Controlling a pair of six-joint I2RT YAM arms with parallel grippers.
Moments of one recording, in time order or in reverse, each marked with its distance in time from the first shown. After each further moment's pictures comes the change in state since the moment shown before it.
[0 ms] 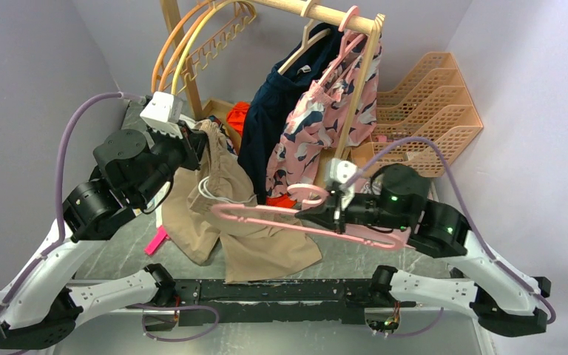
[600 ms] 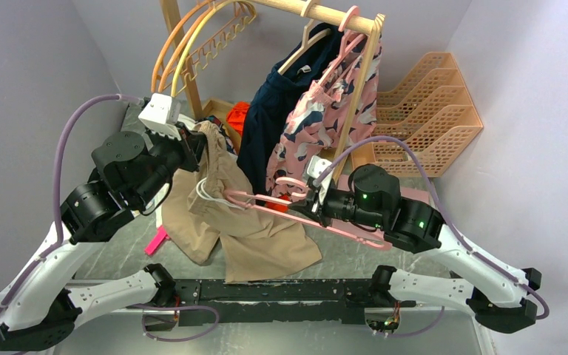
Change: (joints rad) left arm 0.000 -0.016 -0.015 0.000 0.001 -0.007; right arm 0.000 0.027 -0.102 0.083 0.226 -0.030
